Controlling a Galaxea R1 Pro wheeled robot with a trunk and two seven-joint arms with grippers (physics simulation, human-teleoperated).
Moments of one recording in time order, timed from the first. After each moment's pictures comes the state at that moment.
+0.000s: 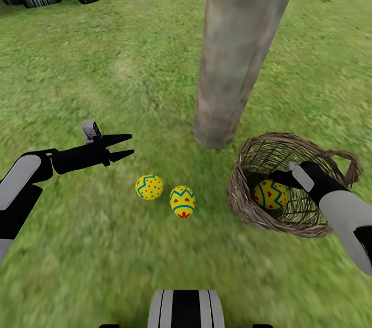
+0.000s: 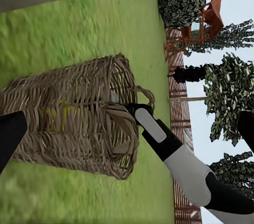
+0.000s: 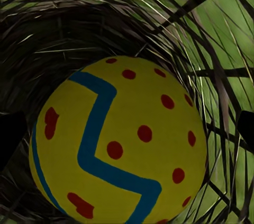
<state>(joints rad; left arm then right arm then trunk) -0.87 0.49 -0.21 -1.39 1.68 1.02 -0.20 -1.21 -0.32 0.27 -0.35 -0.62 0.64 -0.16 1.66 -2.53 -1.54</state>
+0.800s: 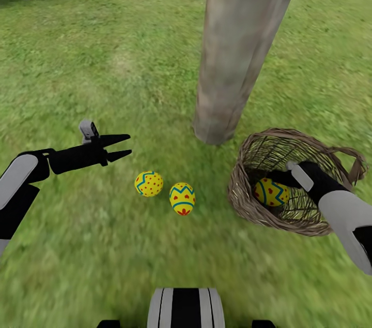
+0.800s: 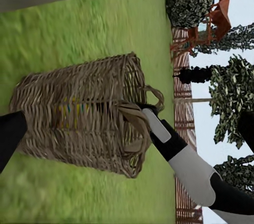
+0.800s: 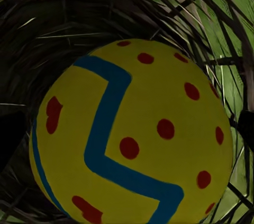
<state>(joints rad) -0.87 0.51 -0.21 -1.39 1.68 1.02 -0.20 -1.21 -0.32 0.27 -0.35 -0.62 0.64 -0.13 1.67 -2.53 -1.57</state>
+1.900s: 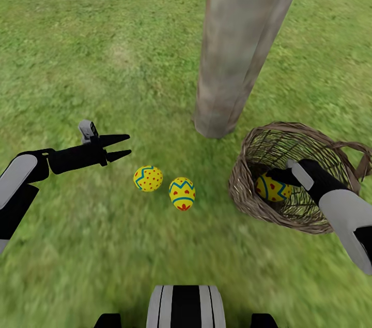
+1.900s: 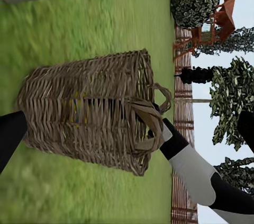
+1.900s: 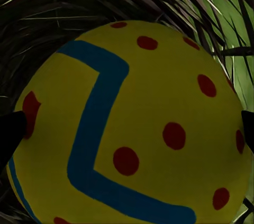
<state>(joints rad) -0.87 0.52 -0.21 -1.40 1.68 1.02 -0.20 -1.21 -0.32 0.27 -0.38 -0.60 0.66 -0.13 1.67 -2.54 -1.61</state>
